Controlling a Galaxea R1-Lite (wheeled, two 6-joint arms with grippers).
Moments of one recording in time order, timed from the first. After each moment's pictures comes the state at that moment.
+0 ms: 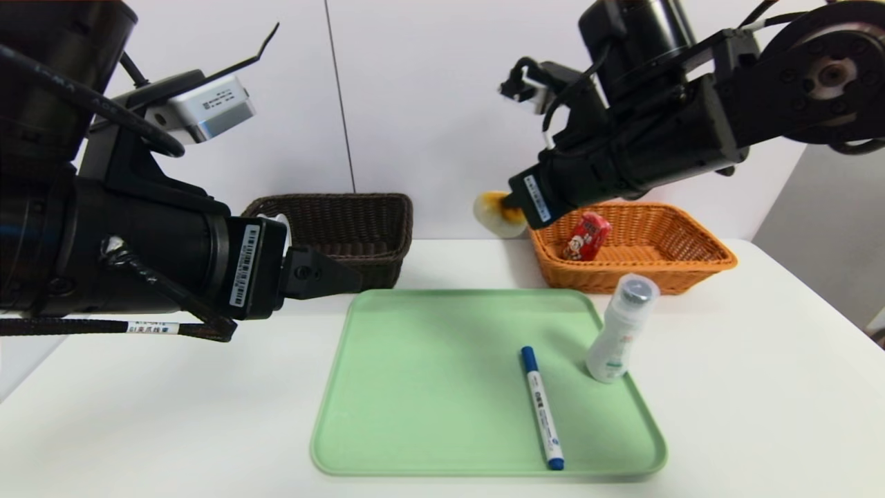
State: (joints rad) left arm -0.74 1.39 -1.41 0.62 0.18 -0.36; right arm 0.59 1.90 -1.93 0.59 -0.04 -0.16
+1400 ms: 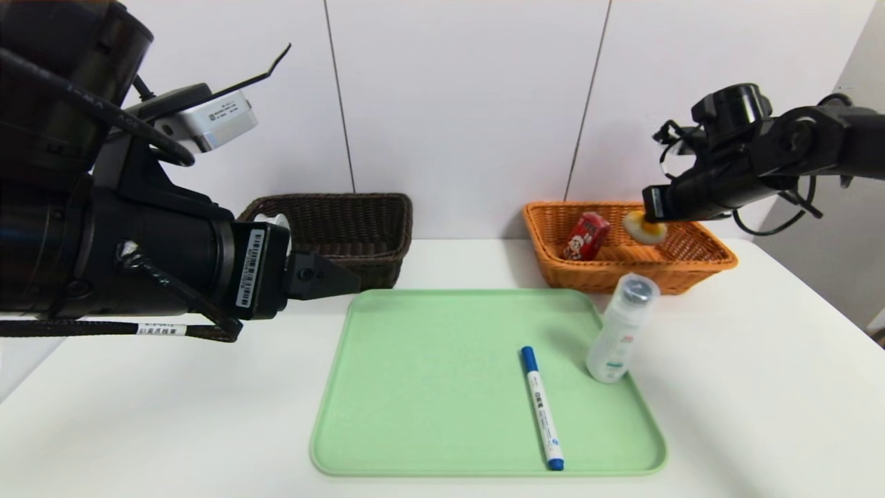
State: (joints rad) left arm -0.73 1.40 -1.39 0.61 0.18 -0.38; right arm 0.04 2.12 -1.91 0.52 -0.01 -0.04
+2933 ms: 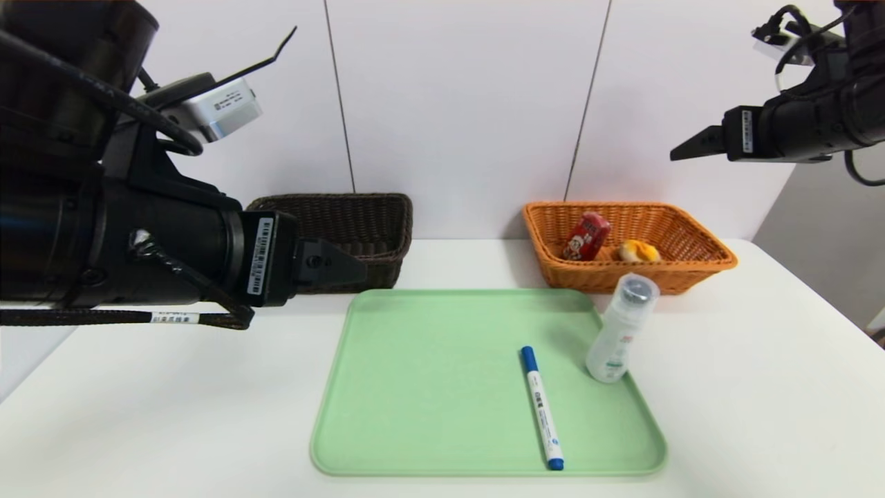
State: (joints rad) left arm -0.73 1.42 -1.40 0.57 0.18 -0.38; right arm 0.05 1.76 -1.84 0.62 0.06 -0.01
